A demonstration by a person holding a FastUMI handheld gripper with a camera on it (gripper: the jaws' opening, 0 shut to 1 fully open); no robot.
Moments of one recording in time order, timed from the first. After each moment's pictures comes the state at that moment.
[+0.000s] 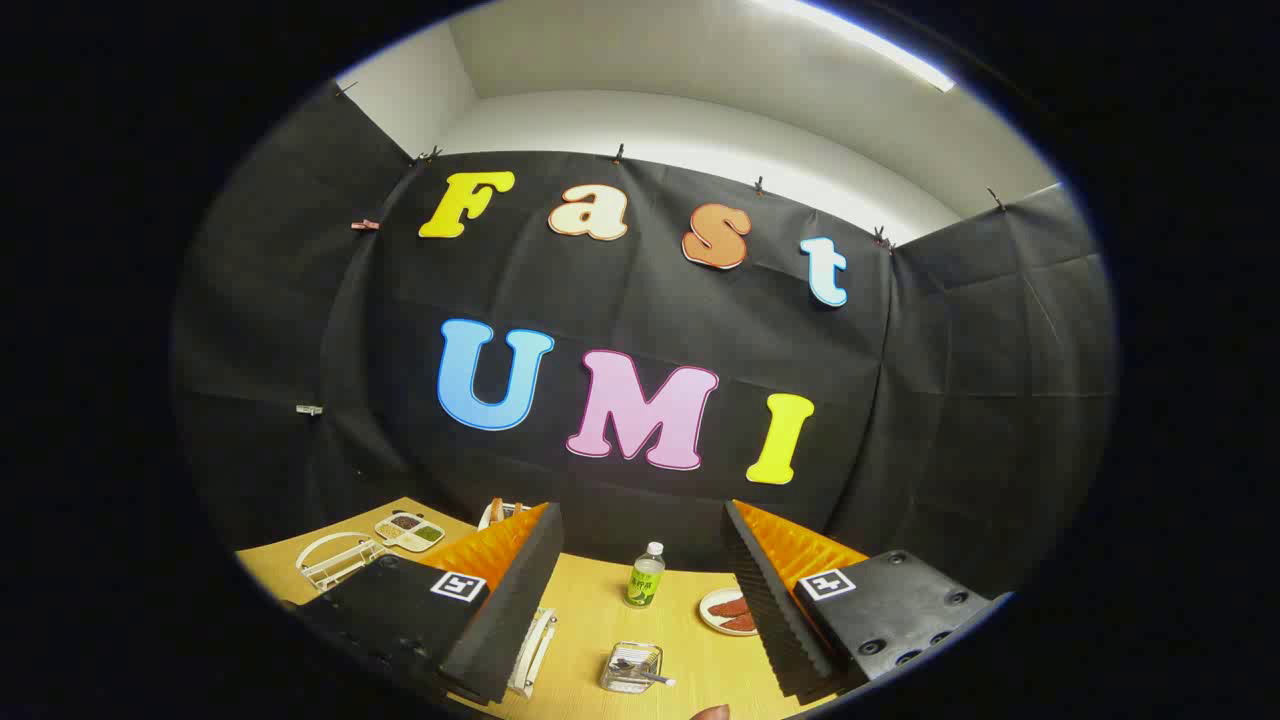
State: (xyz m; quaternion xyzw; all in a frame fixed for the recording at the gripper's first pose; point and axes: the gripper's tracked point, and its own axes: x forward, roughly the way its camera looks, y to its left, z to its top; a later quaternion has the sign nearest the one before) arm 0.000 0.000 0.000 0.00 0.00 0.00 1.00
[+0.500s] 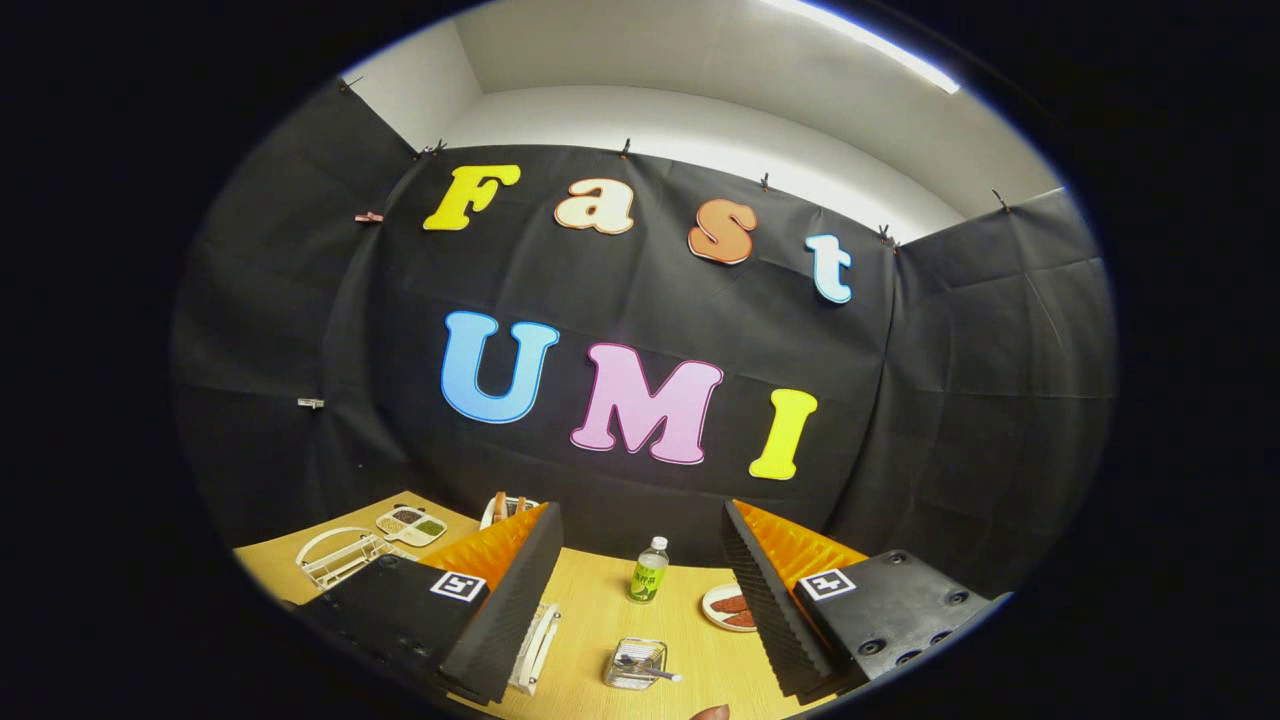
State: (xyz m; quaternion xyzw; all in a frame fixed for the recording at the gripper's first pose) arm -0.002 0.012 -0.001 0.00 0.01 0.00 1.00
